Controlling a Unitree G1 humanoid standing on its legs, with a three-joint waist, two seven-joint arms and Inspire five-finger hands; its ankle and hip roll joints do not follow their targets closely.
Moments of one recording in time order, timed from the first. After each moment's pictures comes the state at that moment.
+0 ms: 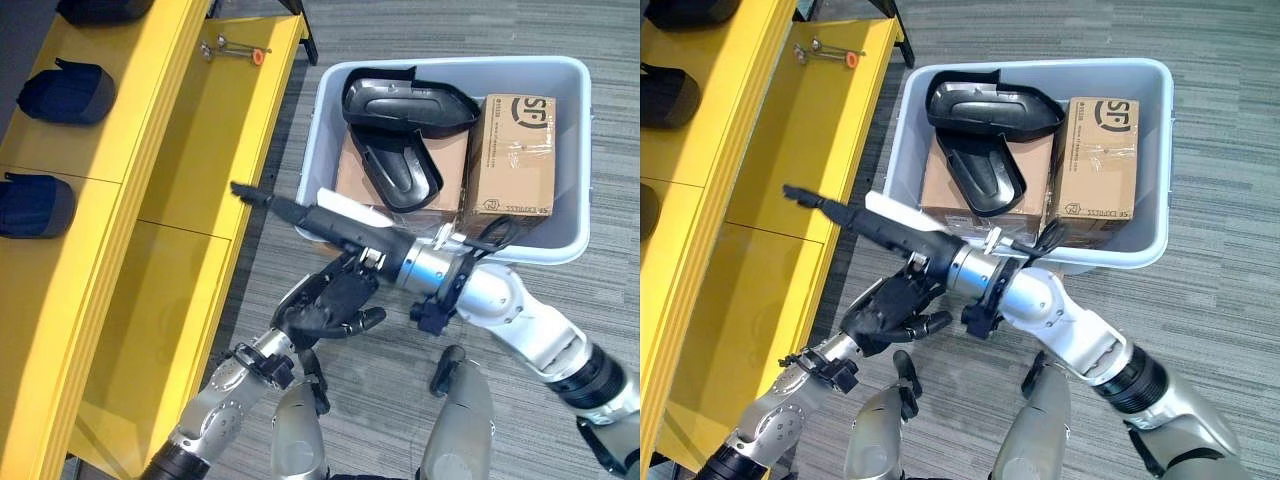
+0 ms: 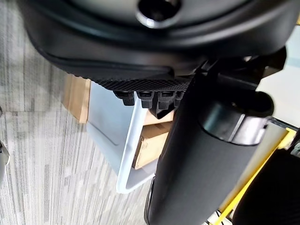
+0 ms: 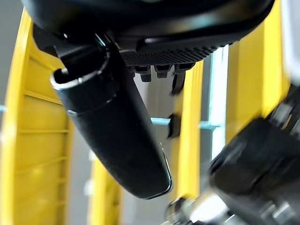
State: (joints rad) left arm -0.06 0.48 -0.37 -0.09 -0.89 0.02 -0.25; right arm -0.63 -0.62 0.58 -0.45 0.47 0.20 0.18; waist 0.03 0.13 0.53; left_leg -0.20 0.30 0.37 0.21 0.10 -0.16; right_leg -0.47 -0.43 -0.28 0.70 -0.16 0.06
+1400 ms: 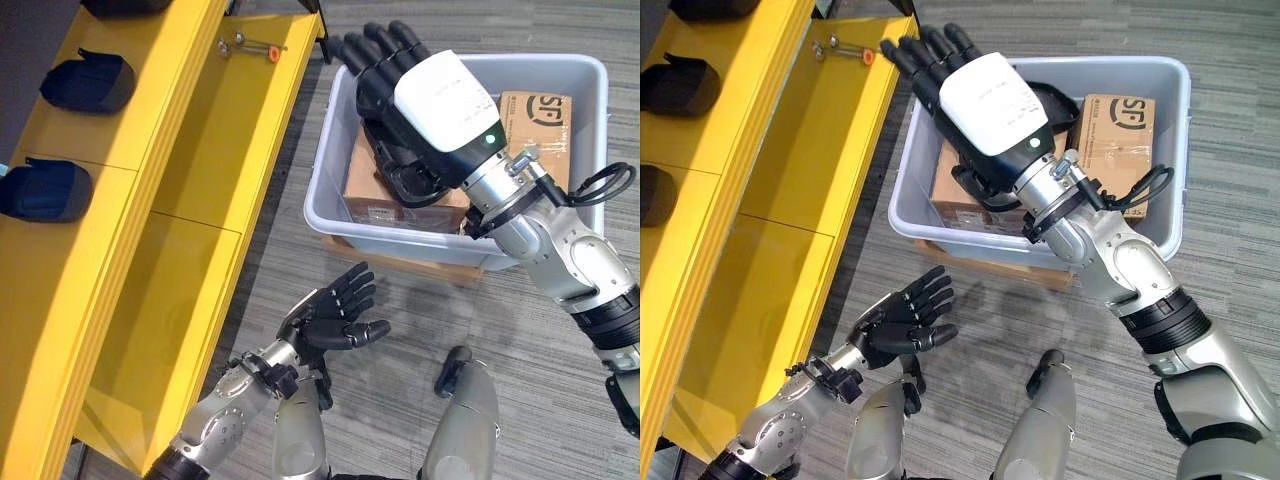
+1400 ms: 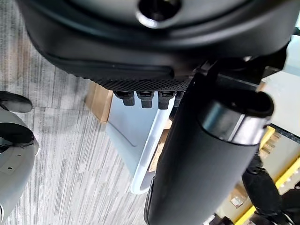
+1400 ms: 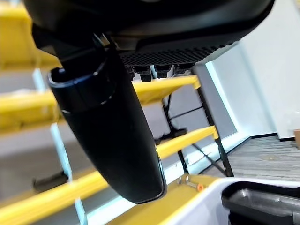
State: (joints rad) left arm -0.05 0.50 -0.41 -0.10 -0.94 0.09 -0.24; right arm -0.87 -0.85 0.51 0.03 -0.66 -0.17 -0.14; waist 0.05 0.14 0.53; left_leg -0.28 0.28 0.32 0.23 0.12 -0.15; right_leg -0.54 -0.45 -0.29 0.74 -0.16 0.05
